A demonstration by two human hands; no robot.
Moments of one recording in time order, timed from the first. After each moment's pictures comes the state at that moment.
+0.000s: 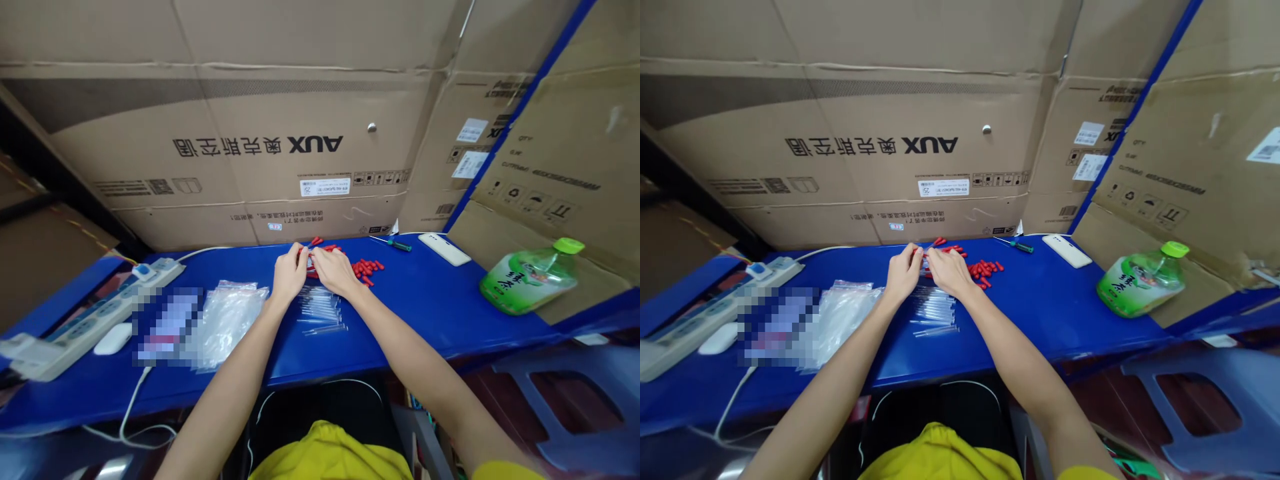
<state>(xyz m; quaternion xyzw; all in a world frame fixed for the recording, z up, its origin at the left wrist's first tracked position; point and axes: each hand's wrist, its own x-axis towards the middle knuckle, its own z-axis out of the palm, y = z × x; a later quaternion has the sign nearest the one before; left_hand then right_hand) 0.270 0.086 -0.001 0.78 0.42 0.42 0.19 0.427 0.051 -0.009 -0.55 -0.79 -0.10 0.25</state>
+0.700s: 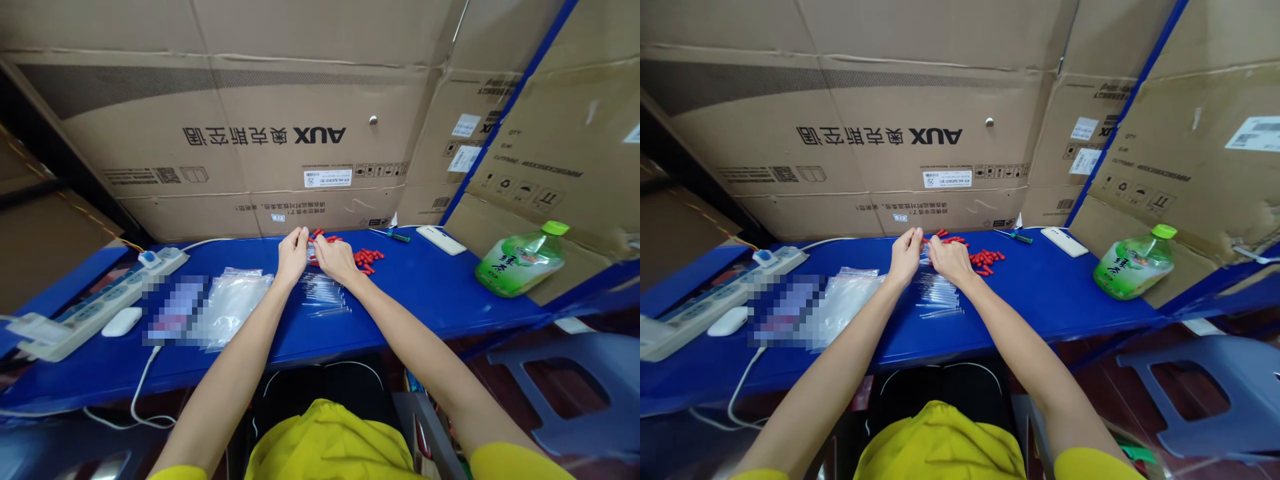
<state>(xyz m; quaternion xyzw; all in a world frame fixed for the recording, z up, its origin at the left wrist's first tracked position) 0.273 0.091 -0.003 0.70 0.36 0.54 0.31 0.408 0.042 -0.004 -0.65 -0.73 -0.15 0.16</state>
